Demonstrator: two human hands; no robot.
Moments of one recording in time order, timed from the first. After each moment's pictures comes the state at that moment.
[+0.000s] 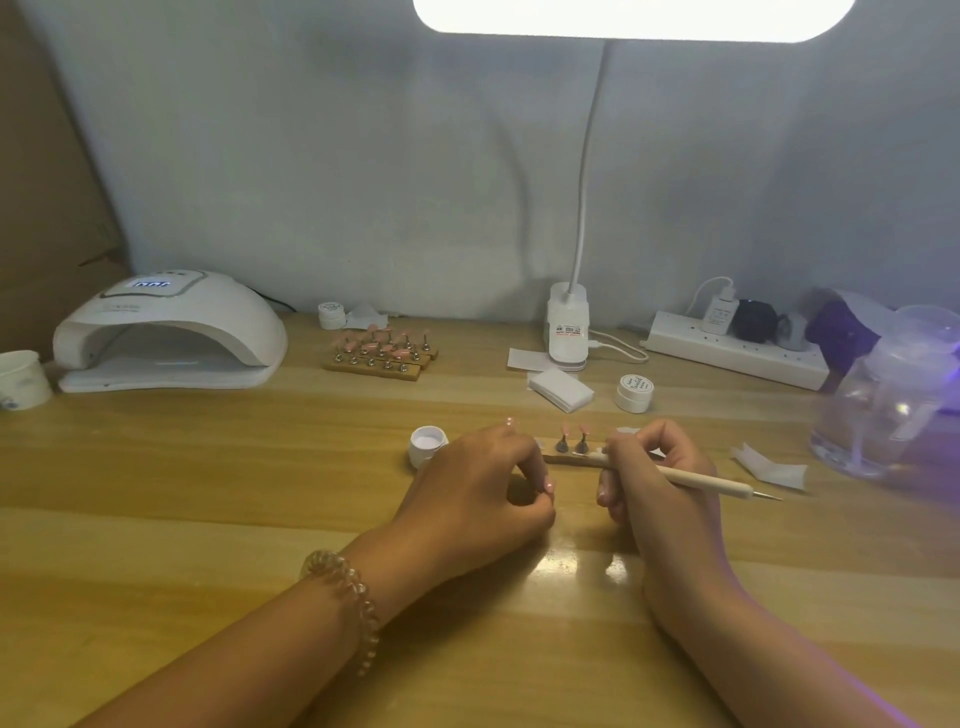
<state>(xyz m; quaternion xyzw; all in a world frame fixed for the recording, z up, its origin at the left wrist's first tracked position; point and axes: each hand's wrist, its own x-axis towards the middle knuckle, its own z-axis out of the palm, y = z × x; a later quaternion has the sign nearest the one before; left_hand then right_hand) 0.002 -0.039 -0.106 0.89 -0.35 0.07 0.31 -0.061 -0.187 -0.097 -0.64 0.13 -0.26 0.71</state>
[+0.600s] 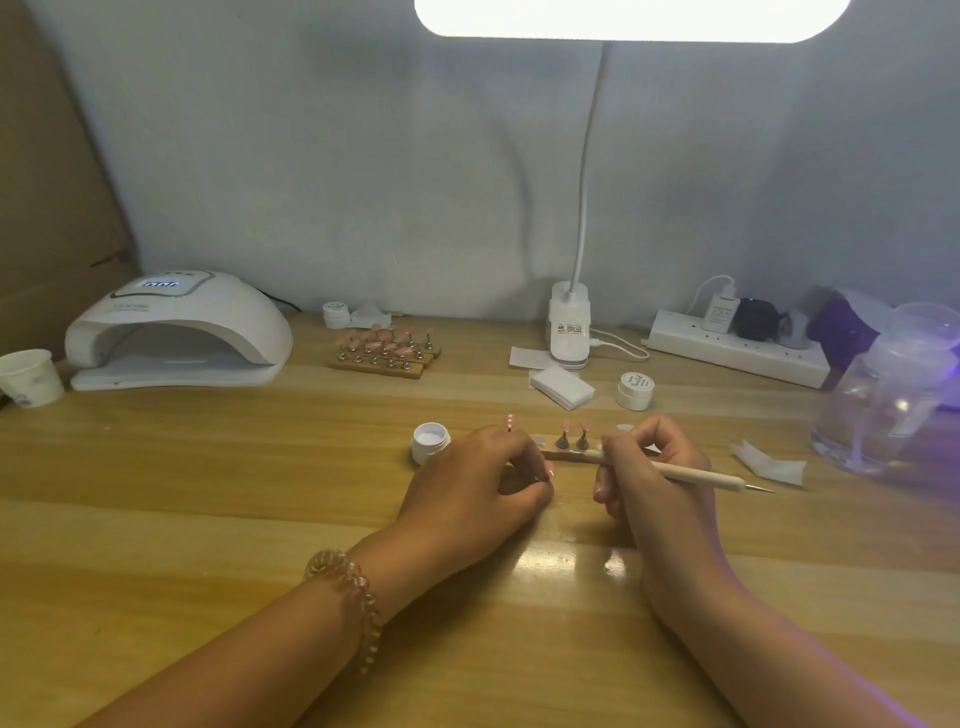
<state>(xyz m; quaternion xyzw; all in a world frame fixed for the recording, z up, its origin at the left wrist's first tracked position) 0.000 -0.039 -0.109 0.89 -0.31 0.04 0.33 -0.062 -0.189 -0.099 -0.66 0.12 -0.25 0.70</state>
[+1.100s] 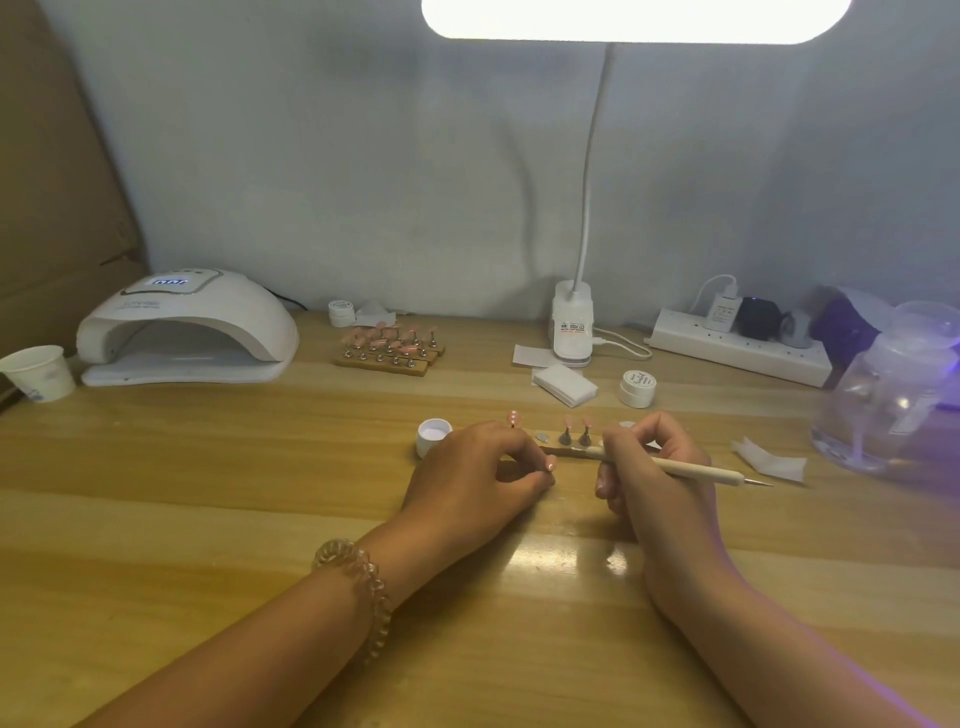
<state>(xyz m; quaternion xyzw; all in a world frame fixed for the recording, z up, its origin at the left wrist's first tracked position) 0.003 -0.038 -0.112 0.89 -0.28 0.06 0.36 -0.063 -0.188 -0.097 -0.66 0.12 -0.24 0.71</state>
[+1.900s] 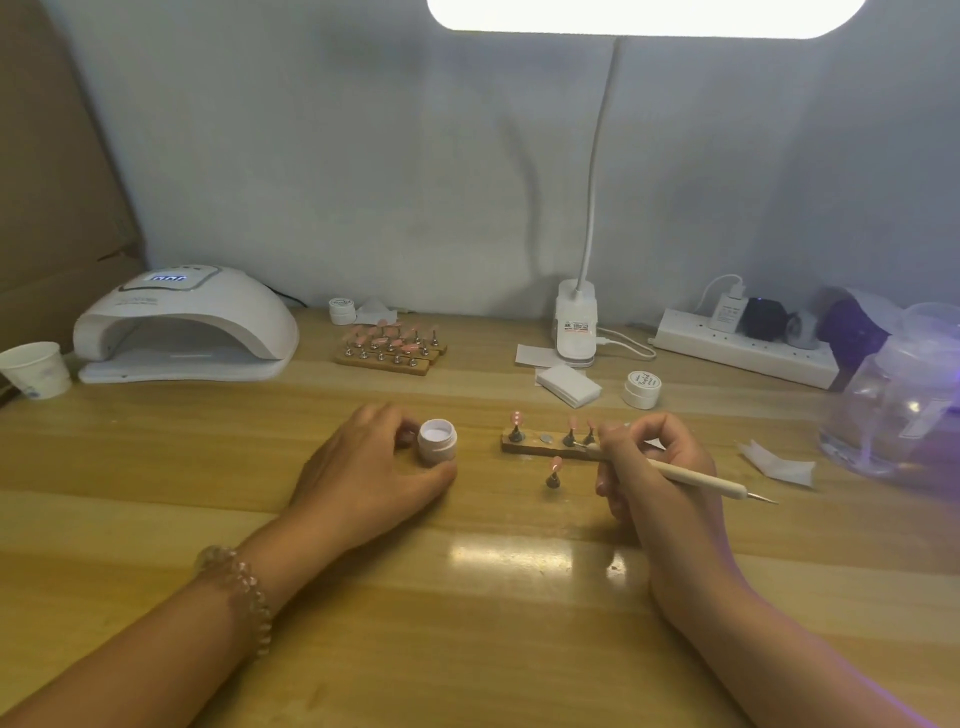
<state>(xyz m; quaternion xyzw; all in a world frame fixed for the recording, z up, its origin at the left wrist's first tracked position) 0.018 0.030 -0.103 0.95 -0.13 0.07 0.27 -0.067 -0.187 -0.095 -0.65 0.09 -0.23 0.72</state>
